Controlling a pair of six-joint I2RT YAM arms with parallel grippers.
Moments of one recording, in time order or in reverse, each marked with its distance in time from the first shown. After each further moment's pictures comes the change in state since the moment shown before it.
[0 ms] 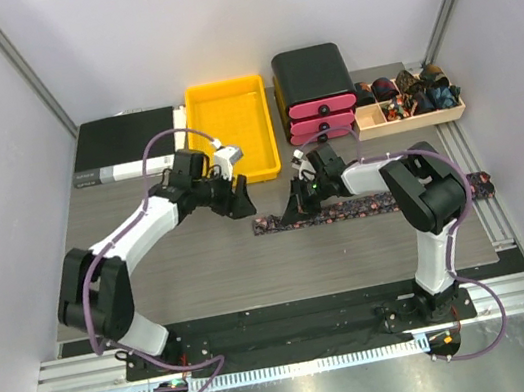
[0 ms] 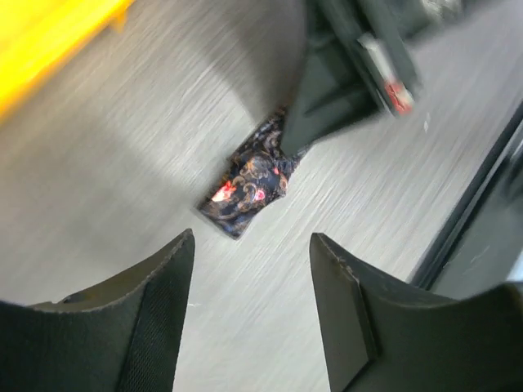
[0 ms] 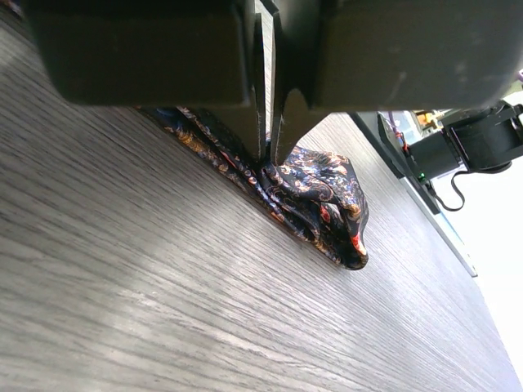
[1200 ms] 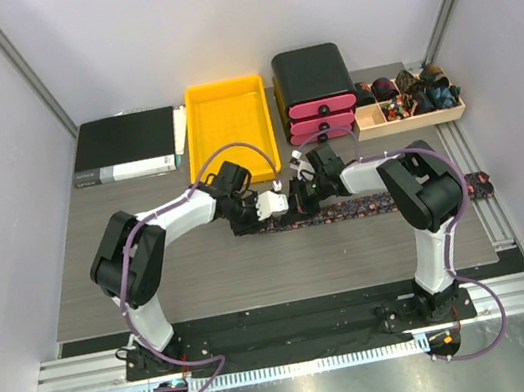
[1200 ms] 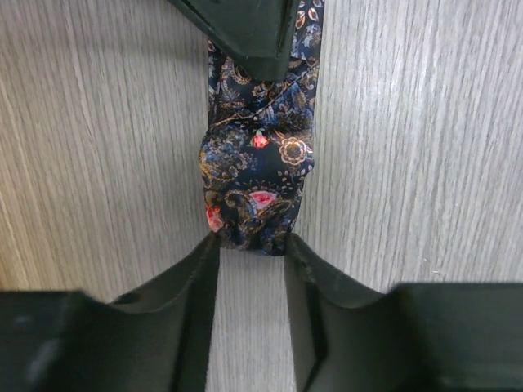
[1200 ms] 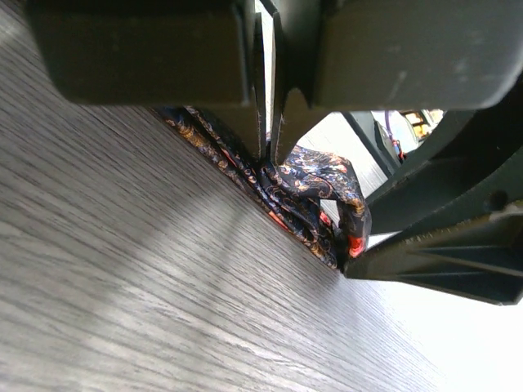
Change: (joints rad) left arm -0.174 0.241 0.080 -0.154 -0.167 0.948; right arm -0.002 0.024 0.012 0.010 -0.040 -0.014
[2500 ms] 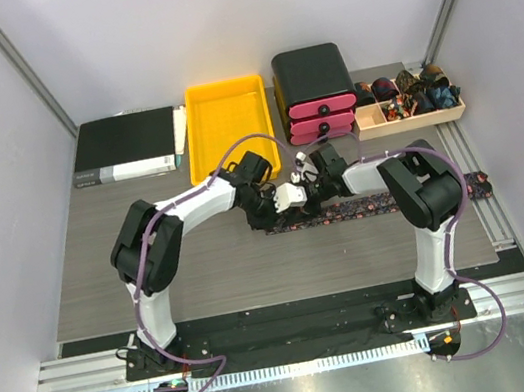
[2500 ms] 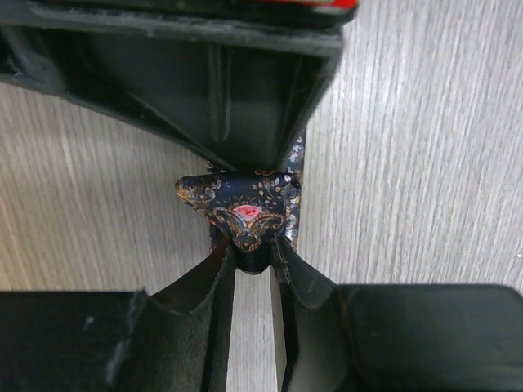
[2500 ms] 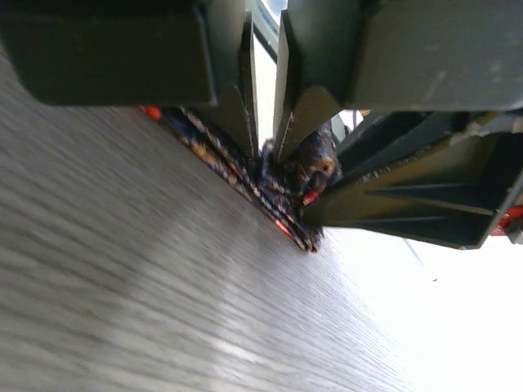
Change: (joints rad) left arm -0.082 0.129 0.203 -0.135 0.022 -0.105; right arm -0.024 0.006 -0.018 0.027 -0.056 0.095
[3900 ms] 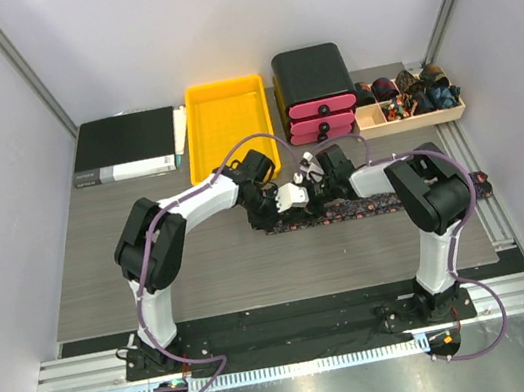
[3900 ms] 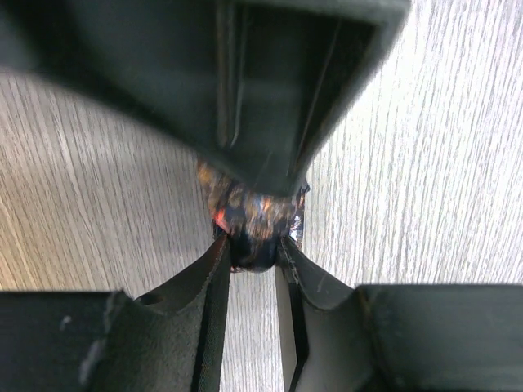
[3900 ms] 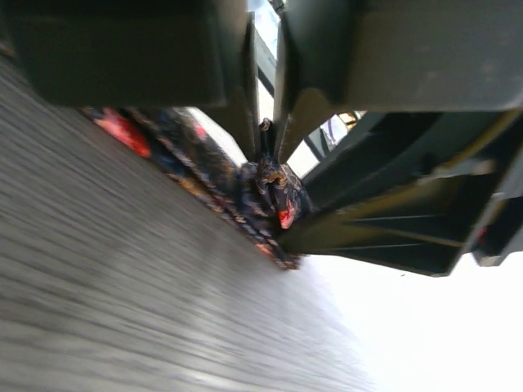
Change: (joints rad) left arm -0.003 0.033 0.056 -0.058 -0.019 0.035; right arm -0.023 -0.060 -0.075 0.088 -0.042 0.099
